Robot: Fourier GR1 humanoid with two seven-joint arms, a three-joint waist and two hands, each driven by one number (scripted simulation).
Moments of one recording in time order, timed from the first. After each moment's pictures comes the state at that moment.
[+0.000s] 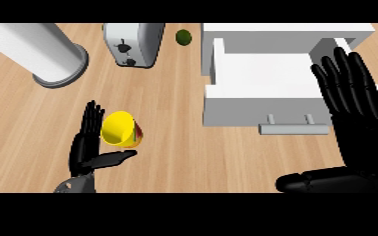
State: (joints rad) left arm -0.13 0.08 0.15 -0.92 0.13 -0.03 -0.65; right arm -0.09 -0.07 -0.02 -2.09 -0.12 0.11 0.17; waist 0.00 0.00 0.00
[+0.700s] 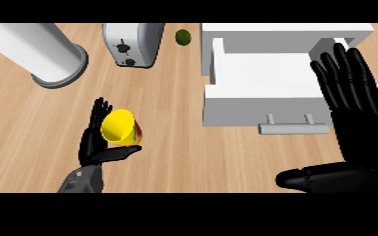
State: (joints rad) left arm -0.29 0.09 0.19 -0.62 0.16 -0.10 -0.82; right arm -0.12 -0.07 -0.03 -2.07 -0.13 0.11 0.17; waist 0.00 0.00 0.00
